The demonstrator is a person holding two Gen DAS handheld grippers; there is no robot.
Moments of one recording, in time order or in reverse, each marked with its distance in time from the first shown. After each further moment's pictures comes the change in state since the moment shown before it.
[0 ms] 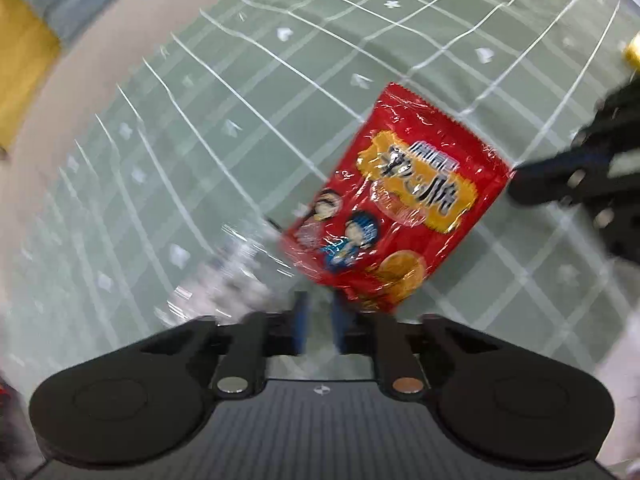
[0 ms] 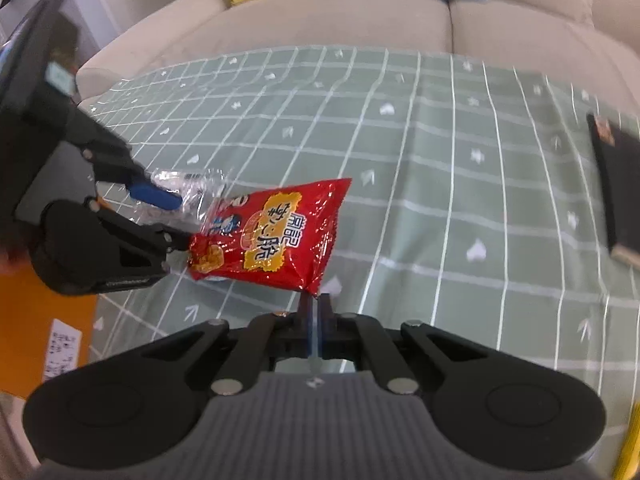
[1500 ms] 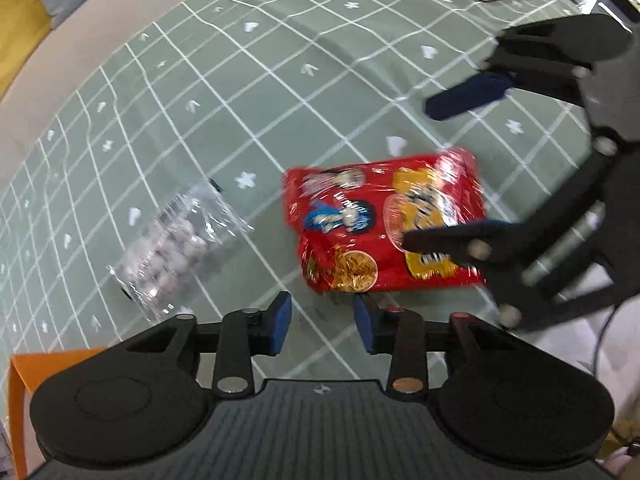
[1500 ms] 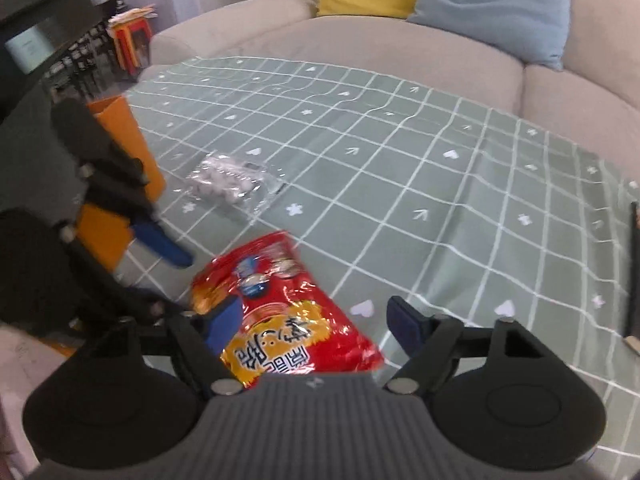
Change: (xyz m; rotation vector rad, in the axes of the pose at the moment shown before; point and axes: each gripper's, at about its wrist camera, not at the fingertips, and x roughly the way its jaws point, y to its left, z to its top) left arm -0.021 -0.022 -0.019 -0.028 -0.025 -0.053; right arm 0.001 0.017 -0.007 -0.329 -0.107 0.079
